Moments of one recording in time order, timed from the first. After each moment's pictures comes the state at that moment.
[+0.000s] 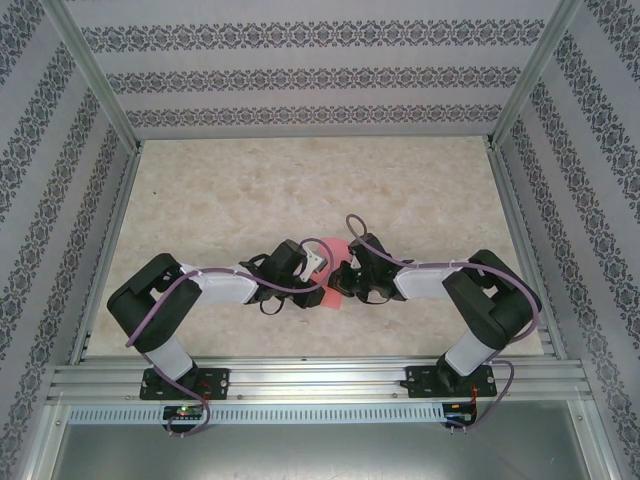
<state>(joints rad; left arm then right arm) -0.79 1.67 0.72 0.01 0.32 -0.30 0.66 1.64 0.61 0.13 -0.40 1.00</state>
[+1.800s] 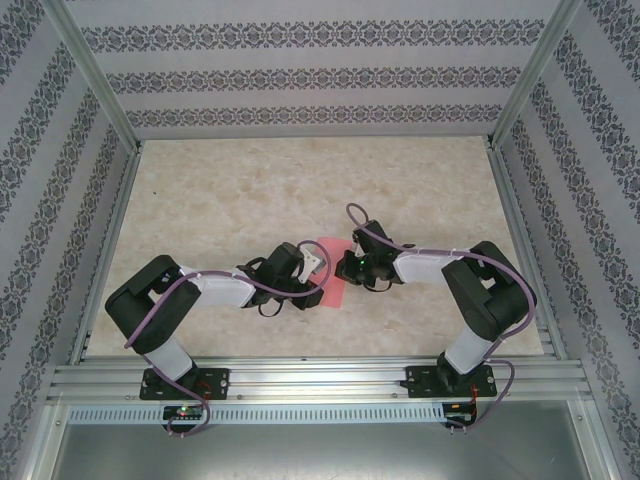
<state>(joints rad) -0.79 1.66 0.68 0.08 0.31 -0.30 0.55 1.68 0.73 -0.07 -0.34 0.82</state>
